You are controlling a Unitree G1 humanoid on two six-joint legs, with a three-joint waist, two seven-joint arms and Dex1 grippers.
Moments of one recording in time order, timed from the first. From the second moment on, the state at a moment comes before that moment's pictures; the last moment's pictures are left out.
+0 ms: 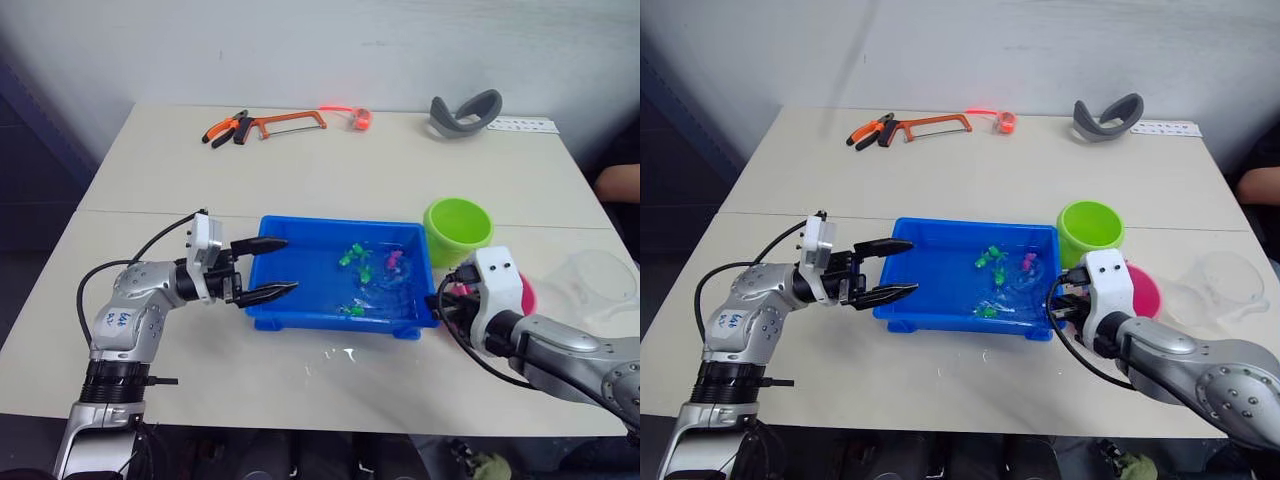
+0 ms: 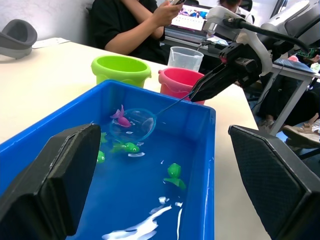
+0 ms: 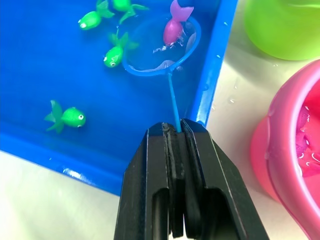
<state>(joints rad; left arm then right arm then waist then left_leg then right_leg) -0.42 0.53 0.09 0.05 -0.52 0.30 -1.18 -0.10 -0.99 -0.05 -0.67 1.55 0.90 -0.55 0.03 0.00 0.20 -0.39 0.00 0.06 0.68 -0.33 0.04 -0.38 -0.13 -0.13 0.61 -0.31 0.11</state>
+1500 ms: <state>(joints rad) -0.66 0.35 -0.10 0.17 -0.52 0.32 -1.37 0.86 -0.47 -0.85 -0.77 0.45 0.21 0.55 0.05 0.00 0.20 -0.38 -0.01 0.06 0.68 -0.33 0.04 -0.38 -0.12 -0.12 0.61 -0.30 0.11</state>
